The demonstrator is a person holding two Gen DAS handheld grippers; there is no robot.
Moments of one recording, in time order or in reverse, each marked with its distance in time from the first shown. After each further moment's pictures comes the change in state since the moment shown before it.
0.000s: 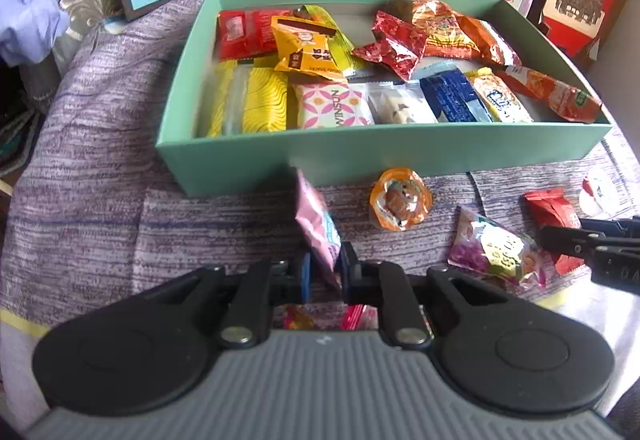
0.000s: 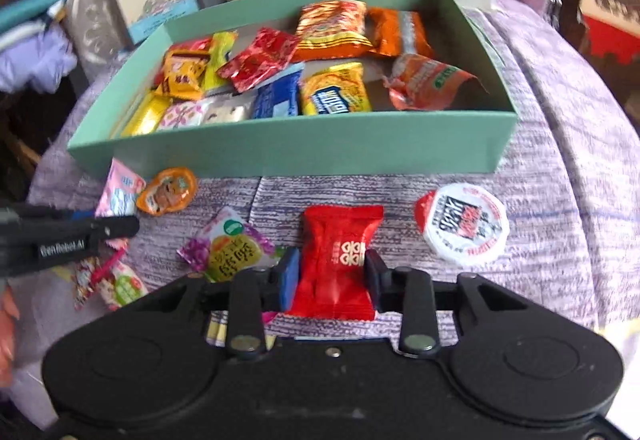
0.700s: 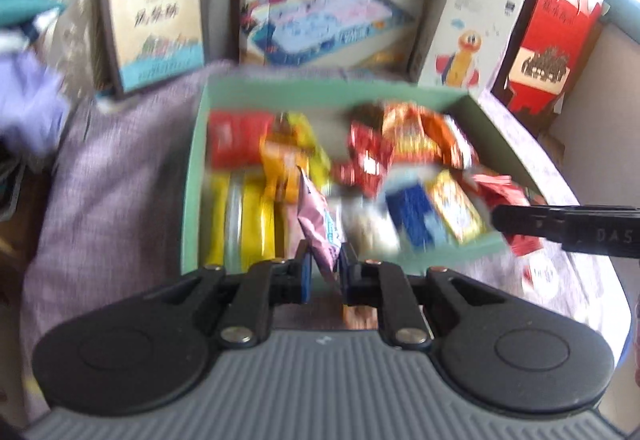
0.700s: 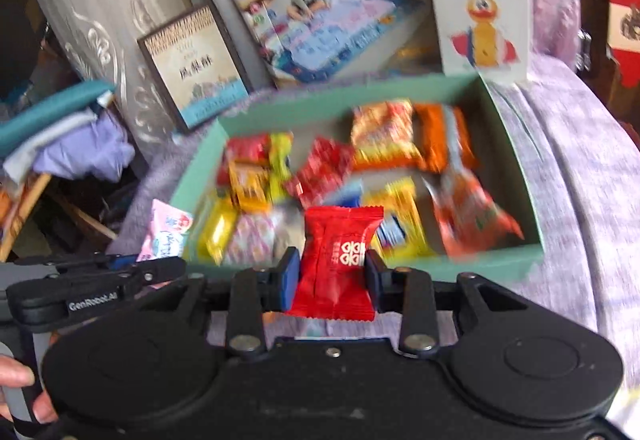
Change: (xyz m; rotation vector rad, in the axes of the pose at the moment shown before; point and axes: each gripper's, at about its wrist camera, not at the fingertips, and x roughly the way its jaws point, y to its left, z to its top) left arm -0.052 0.008 0.068 0.009 -0.163 -0.088; right arm -0.041 0.020 0.086 0.005 -0.134 0.167
